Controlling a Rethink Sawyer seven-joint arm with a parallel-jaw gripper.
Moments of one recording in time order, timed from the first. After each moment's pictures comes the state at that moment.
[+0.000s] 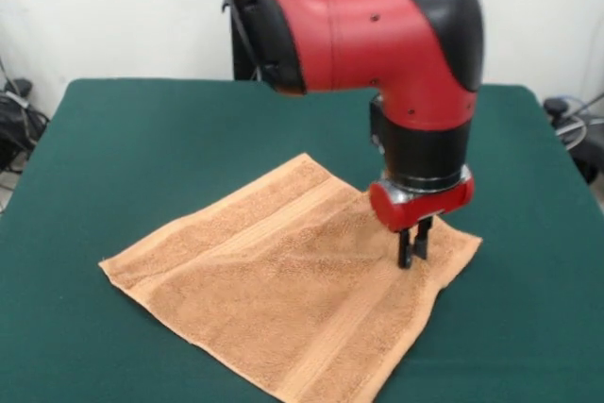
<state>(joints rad) -0.27 -0.40 0.26 1.49 -0.35 0.40 1.39</state>
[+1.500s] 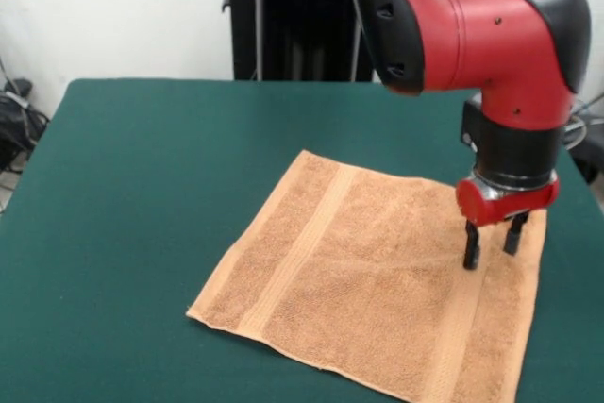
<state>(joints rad) -0.02 -0.35 0.12 1.47 -0.15 0.31 1.46</state>
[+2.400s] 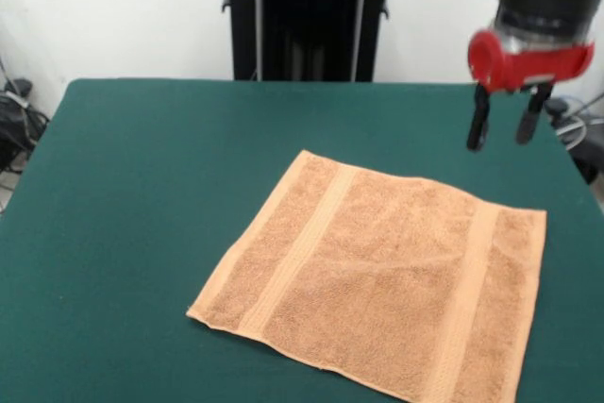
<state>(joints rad) 0.00 -0.70 0.05 1.57 -0.08 0.61 1.46</state>
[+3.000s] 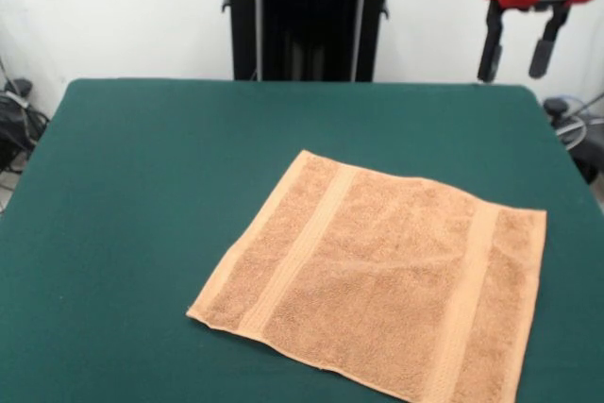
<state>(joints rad) 0.00 -0.87 0.04 1.67 -0.08 0.61 1.46</state>
